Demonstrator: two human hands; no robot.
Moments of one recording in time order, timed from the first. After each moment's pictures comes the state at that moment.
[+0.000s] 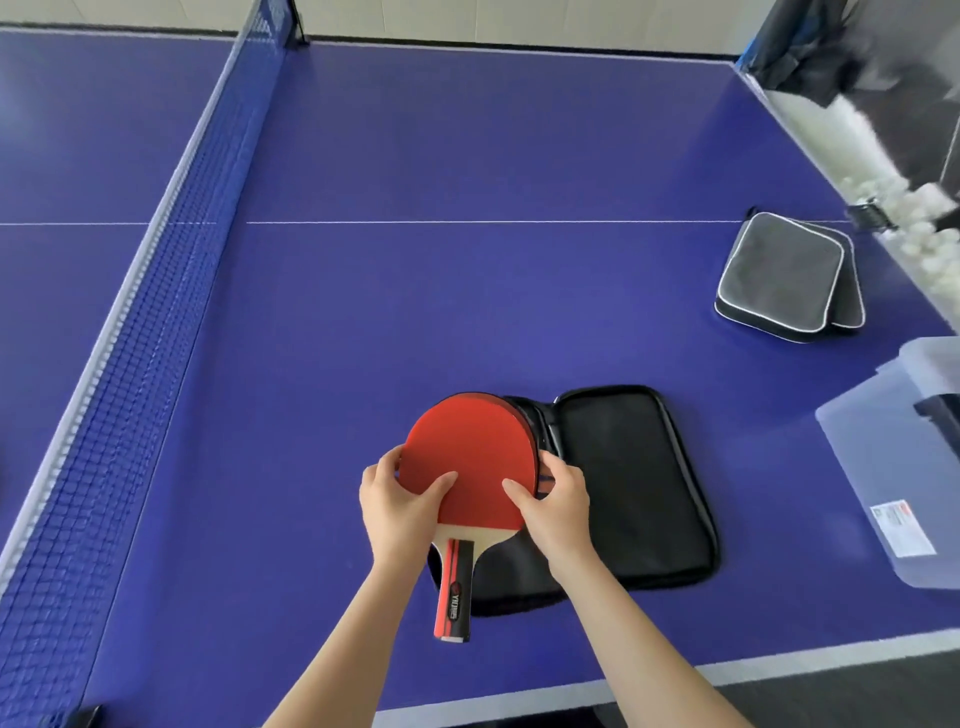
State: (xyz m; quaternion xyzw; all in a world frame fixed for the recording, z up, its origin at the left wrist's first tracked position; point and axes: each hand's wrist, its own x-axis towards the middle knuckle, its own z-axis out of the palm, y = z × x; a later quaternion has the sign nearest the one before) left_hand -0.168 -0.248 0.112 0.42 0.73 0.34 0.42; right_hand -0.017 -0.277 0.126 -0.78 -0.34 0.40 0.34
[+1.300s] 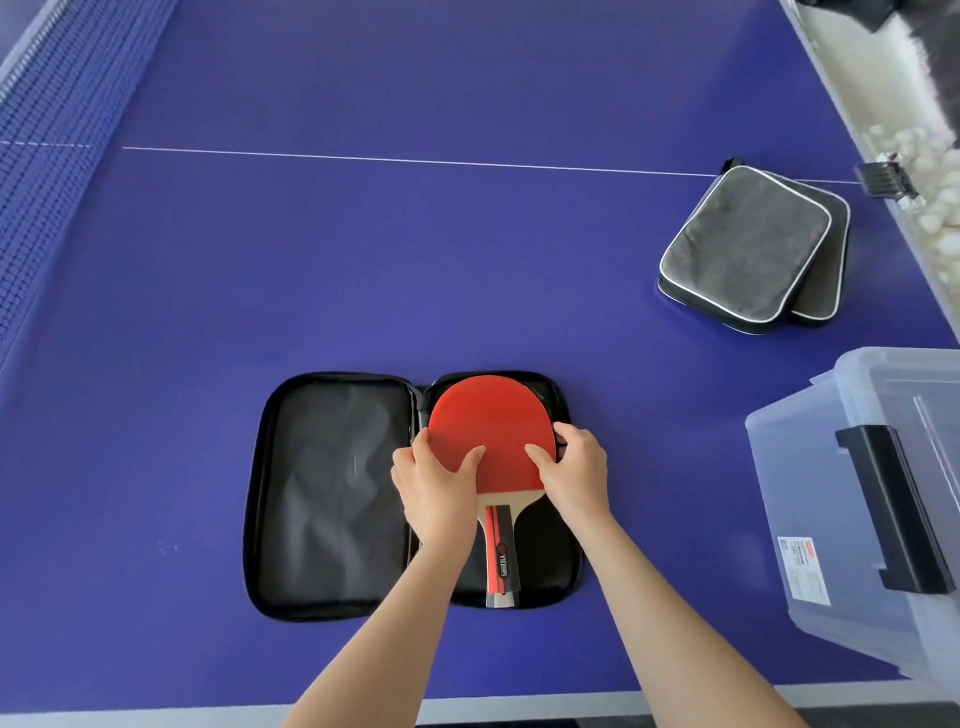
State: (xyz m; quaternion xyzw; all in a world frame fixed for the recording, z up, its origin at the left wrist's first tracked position) left_hand 0.078 -0.245 0.071 0.38 0.82 0.24 0.36; right_hand 0.213 -0.243 0.072 -0.81 -0.44 0.33 0.19
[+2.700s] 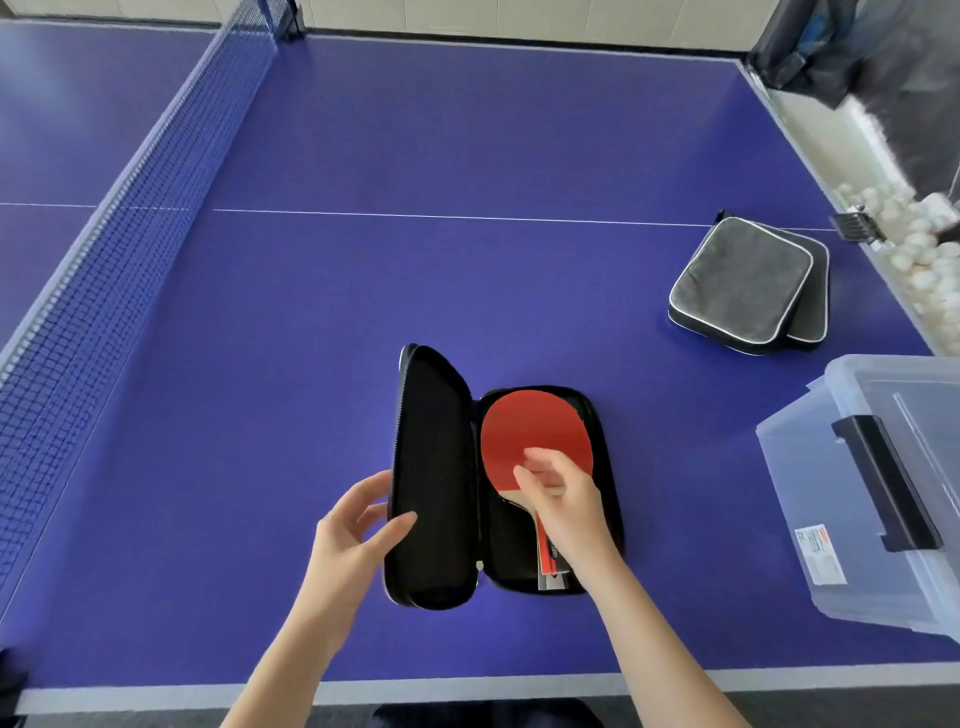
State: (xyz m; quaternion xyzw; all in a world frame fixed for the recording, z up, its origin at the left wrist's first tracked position) left_hand -0.091 -0.321 0.170 0.38 0.58 0.38 0.61; right_hand 0.132 -0.303 0.157 -0.70 -0.45 0.45 0.33
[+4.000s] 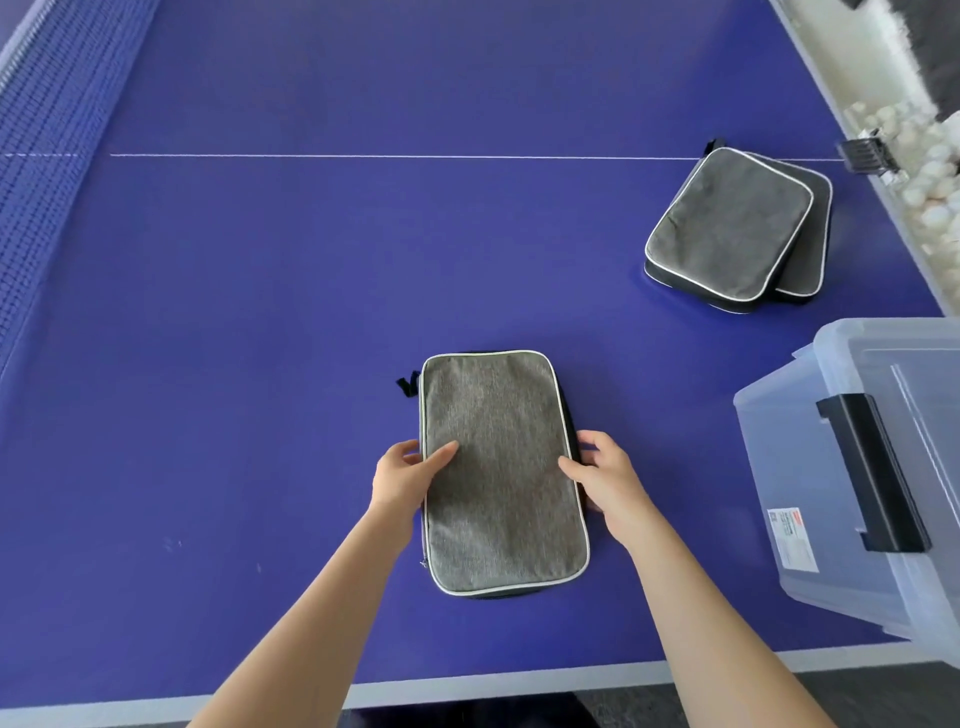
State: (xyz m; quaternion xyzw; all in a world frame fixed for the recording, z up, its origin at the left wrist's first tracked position) left_hand 0.028 -0.240 0.074 0.24 0.72 0.23 0.62; right_hand 0.259 -0.274 0.070 -0.75 -0.25 0.54 0.27
